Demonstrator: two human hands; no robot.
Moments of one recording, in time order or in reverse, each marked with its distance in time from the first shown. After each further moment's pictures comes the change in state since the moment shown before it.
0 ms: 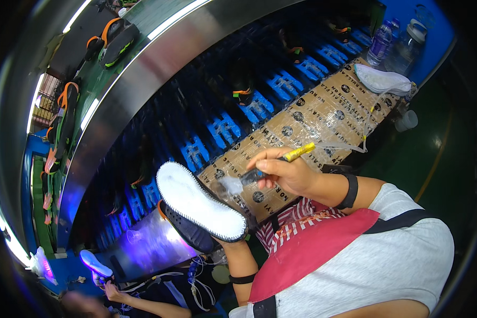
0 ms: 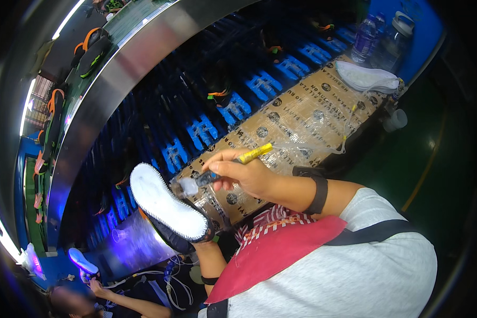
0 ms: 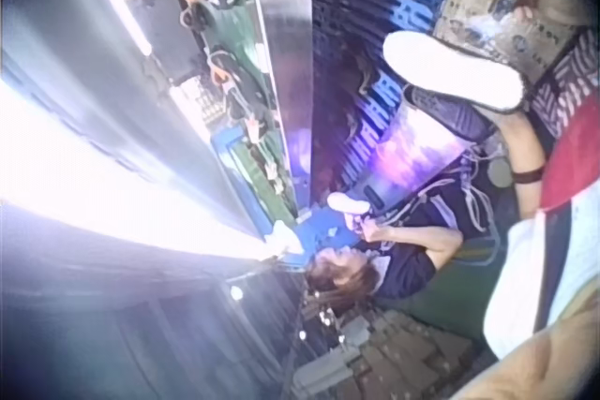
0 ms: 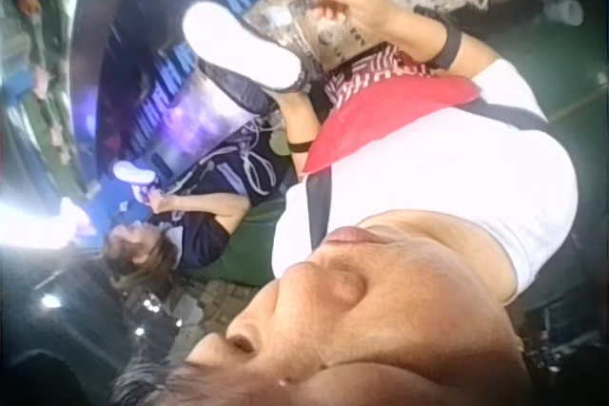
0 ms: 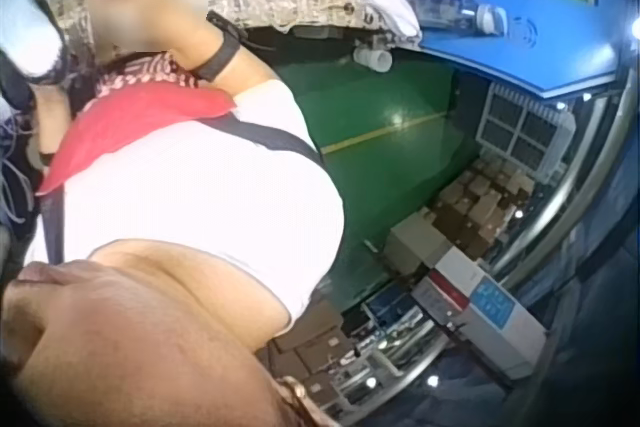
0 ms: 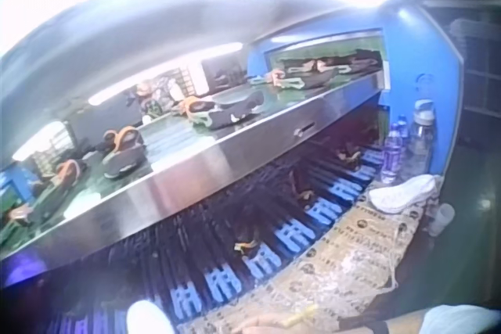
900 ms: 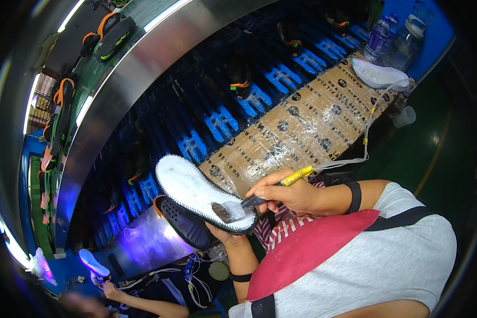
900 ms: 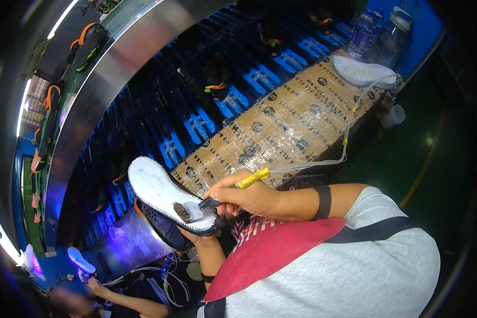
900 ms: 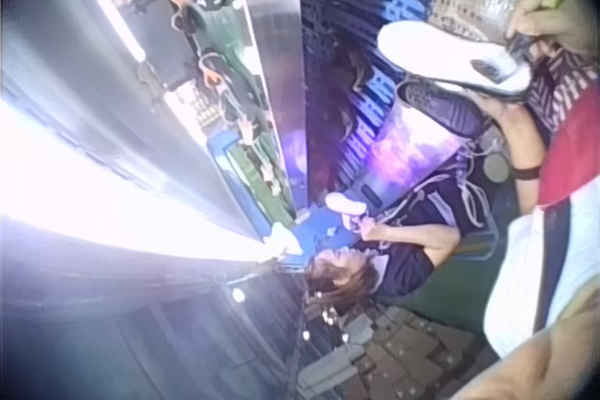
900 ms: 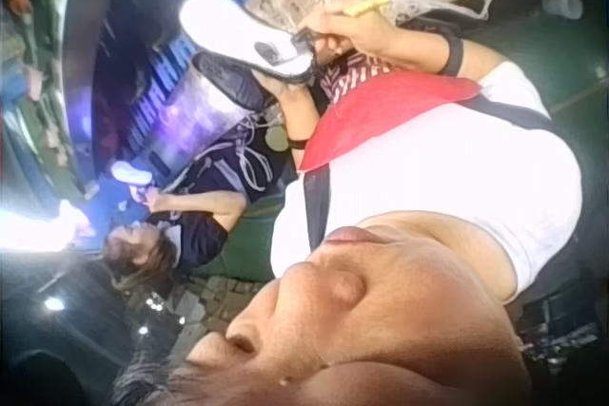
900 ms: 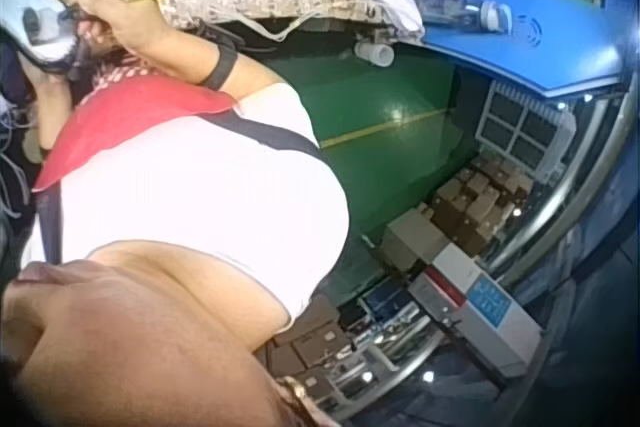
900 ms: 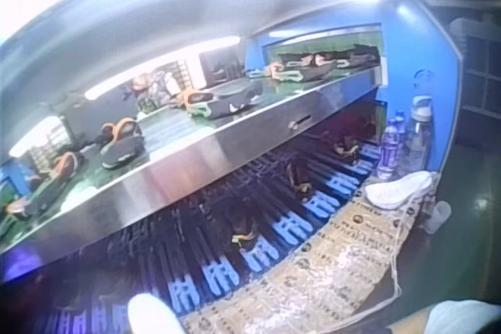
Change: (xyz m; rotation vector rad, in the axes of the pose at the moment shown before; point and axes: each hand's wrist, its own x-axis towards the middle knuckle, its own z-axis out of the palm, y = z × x) left_hand -0.033 0.009 -0.028 -0.539 0.332 -0.723; right_hand -0.034 0.012 0.022 -0.152 0.012 0.268
